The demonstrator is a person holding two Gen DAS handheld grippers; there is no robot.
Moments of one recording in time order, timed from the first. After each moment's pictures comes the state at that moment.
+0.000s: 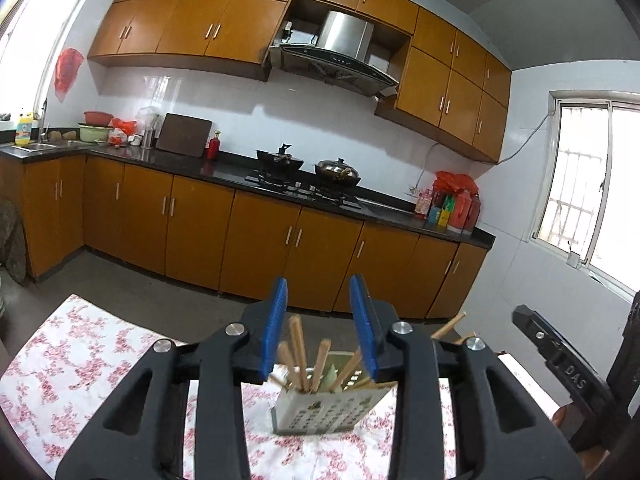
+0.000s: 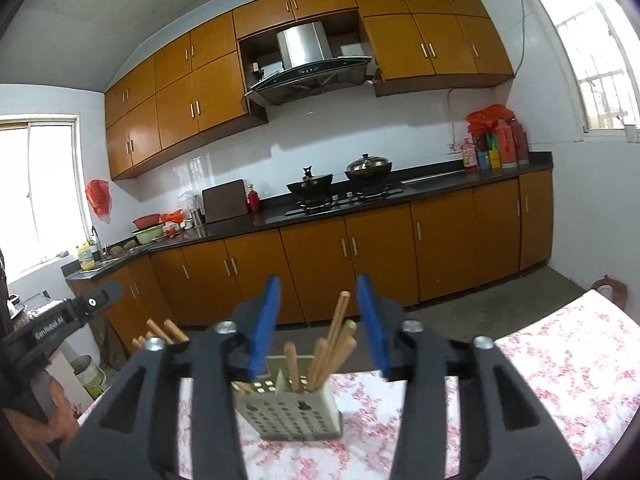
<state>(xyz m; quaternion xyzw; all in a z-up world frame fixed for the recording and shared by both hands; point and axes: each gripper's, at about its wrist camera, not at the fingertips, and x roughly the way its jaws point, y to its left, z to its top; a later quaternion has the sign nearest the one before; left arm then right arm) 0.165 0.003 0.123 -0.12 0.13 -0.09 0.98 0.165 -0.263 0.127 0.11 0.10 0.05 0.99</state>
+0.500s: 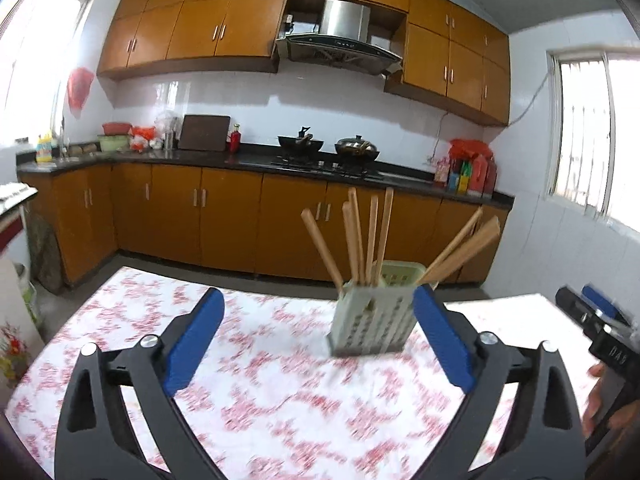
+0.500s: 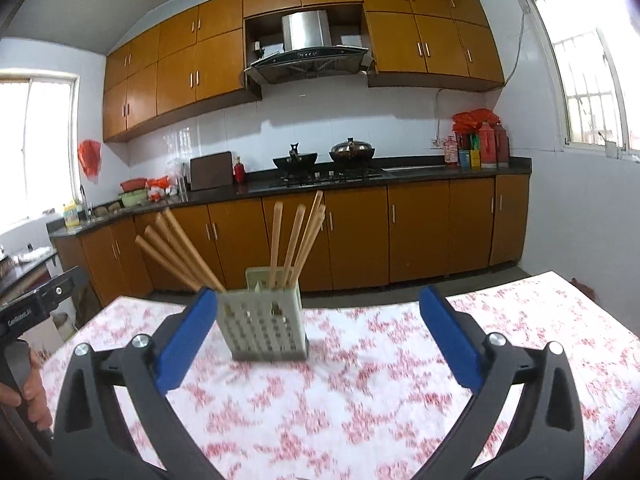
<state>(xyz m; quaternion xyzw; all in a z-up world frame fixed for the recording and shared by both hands) 0.083 0.018 0.057 -0.05 0.16 -0.05 0.99 0.076 -0.248 0.062 0.04 0.13 0.02 0.99</state>
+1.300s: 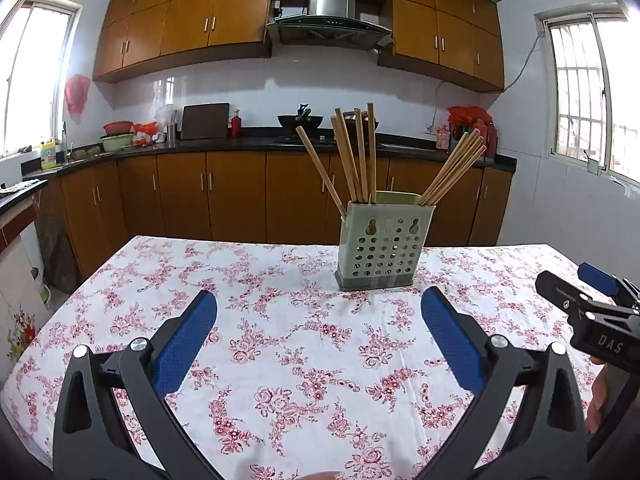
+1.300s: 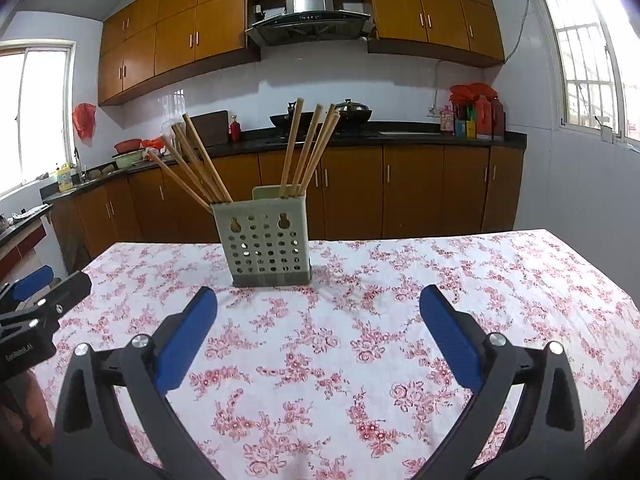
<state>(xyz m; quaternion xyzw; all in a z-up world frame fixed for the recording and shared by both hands) 0.040 0.008 -0.002 -0.01 0.18 -0.05 0.98 0.046 -0.225 0.001 0.03 0.19 0.01 0.98</state>
